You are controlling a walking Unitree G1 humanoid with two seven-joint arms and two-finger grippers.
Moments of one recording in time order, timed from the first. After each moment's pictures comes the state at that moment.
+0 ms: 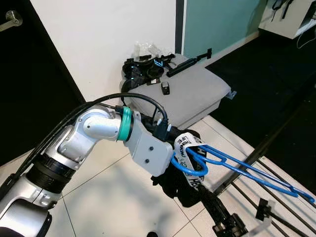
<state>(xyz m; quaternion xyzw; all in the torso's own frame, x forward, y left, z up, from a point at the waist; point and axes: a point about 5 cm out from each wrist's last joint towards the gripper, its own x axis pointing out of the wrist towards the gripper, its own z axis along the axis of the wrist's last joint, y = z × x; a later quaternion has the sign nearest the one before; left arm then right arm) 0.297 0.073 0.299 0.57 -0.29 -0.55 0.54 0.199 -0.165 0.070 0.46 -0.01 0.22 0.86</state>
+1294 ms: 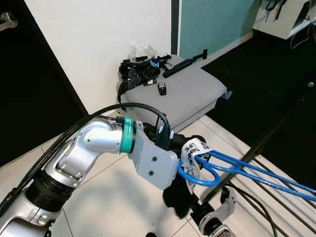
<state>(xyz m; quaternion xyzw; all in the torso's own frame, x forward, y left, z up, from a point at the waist) 0.271 0.064 0.294 0.52 -0.31 -0.56 0.57 0.269 -0.136 0.002 0.46 0.22 0.11 0.85</state>
